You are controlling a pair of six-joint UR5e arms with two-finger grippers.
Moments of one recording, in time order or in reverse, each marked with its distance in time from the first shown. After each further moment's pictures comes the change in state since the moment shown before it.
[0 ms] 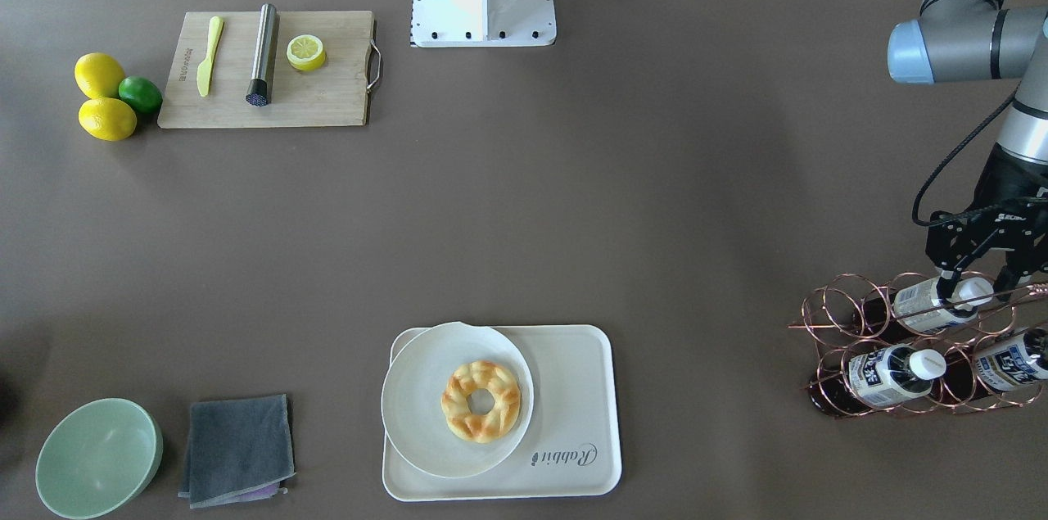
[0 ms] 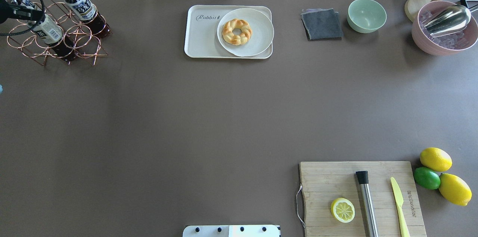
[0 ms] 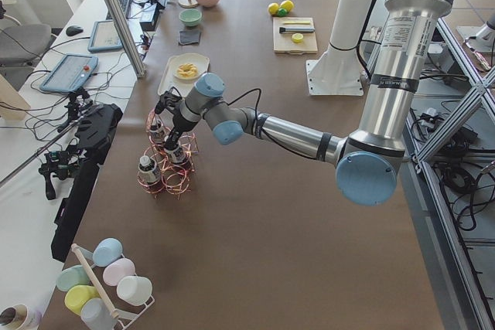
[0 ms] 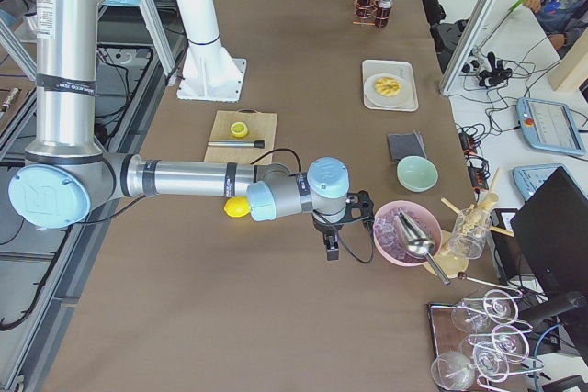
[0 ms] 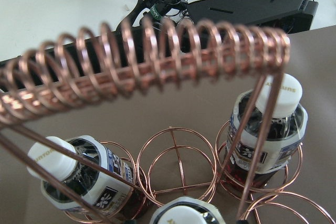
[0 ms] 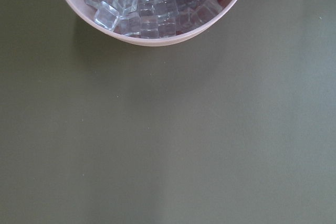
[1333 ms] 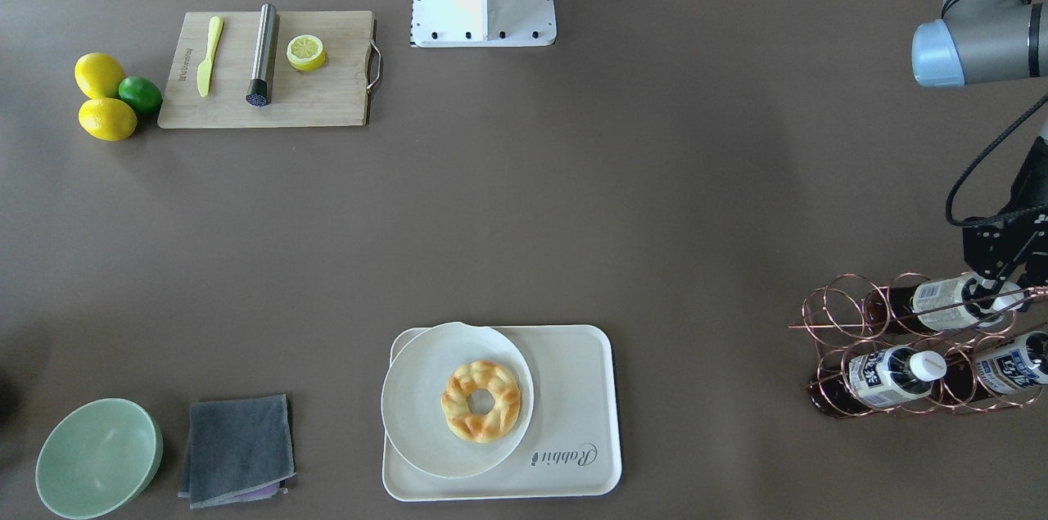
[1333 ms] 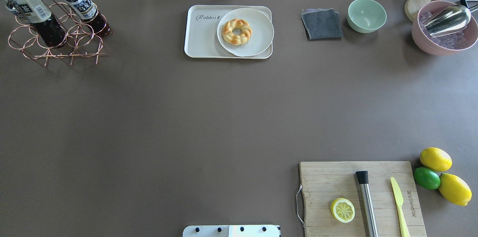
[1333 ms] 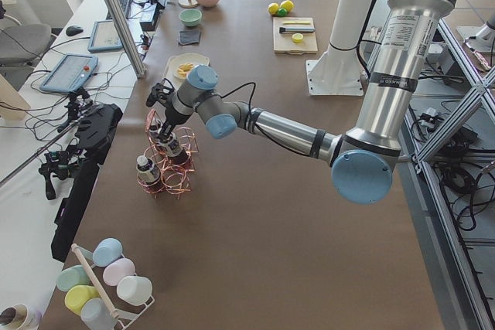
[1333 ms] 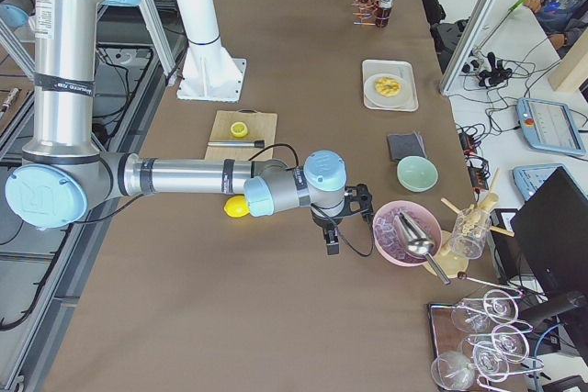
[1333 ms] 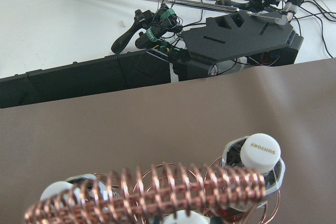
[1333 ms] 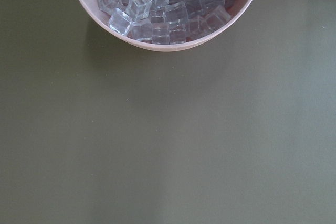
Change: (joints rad) left arm -0.119 -0.075 -0.027 0.057 -0.138 -0.006; right arm 0.000 -0.012 0.038 0.001 -0.003 0.001
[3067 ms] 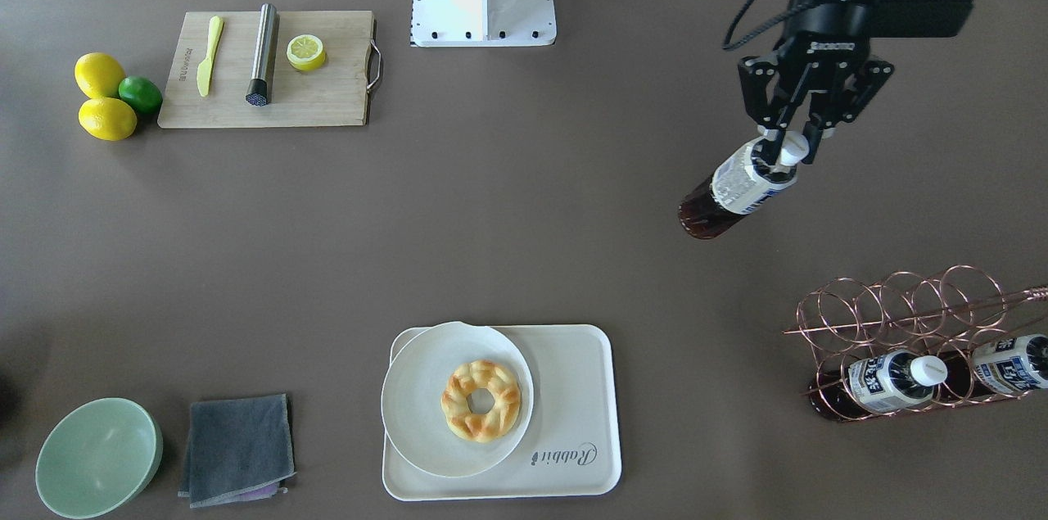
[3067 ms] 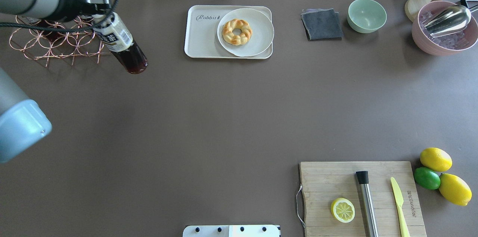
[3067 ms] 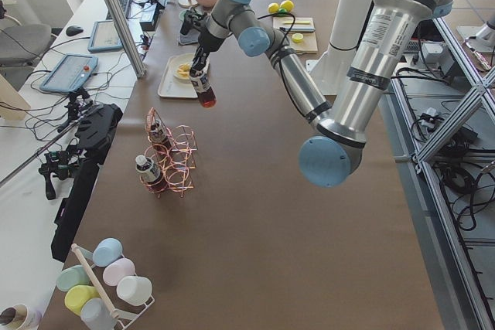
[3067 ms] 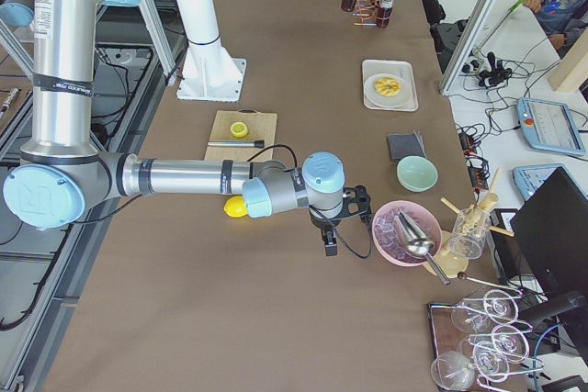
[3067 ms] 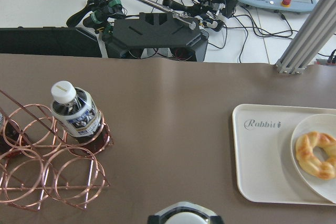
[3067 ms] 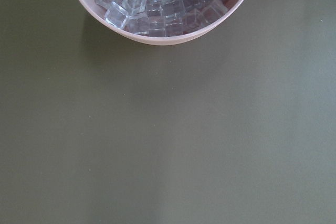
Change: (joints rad) left arm 0.359 -0.223 -0.498 0.736 0.268 -0.385; right arm 0.001 -0.010 0.003 0.000 0.000 -0.001
